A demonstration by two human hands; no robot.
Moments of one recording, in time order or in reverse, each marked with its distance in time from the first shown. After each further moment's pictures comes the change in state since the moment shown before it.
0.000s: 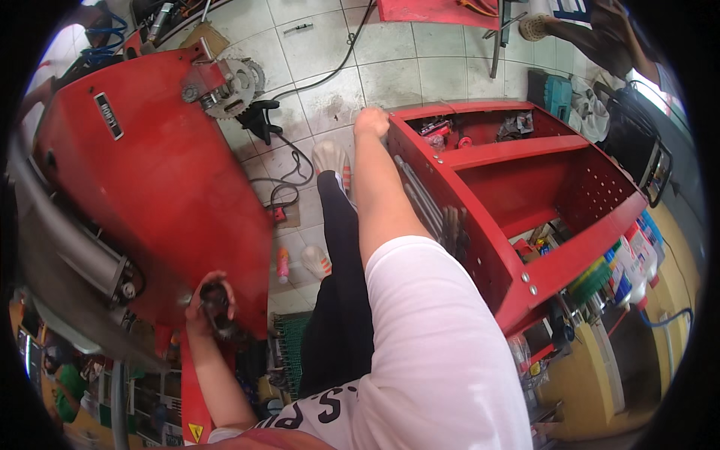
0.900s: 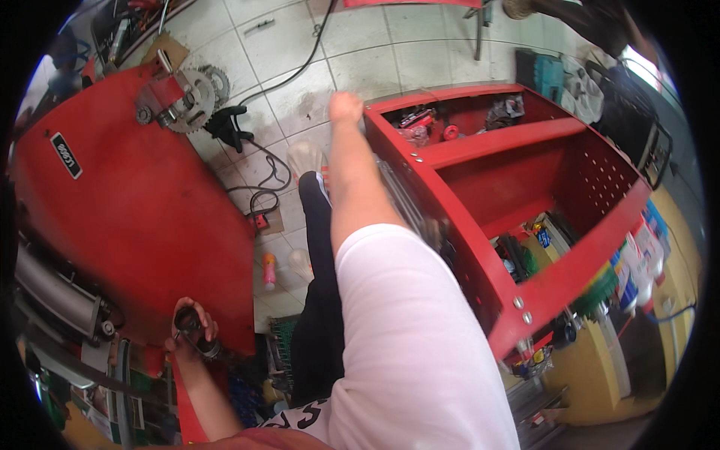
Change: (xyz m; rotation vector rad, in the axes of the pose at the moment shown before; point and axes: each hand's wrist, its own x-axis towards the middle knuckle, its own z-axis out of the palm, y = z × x) left_hand 0.009 -0.010 0.000 -0.105 -0.061 0.134; right_hand 0.055 0.009 0.032 -0.013 0.181 -0.260
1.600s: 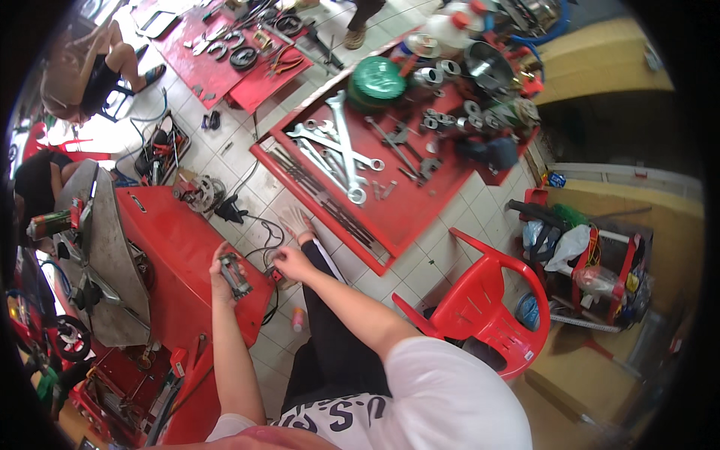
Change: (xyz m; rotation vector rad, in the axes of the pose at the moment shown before) left_hand -0.025 -0.117 0.144 0.497 -0.018 0.169; right_hand -0.519 0.017 -0.088 1.537 0.011 -0.226
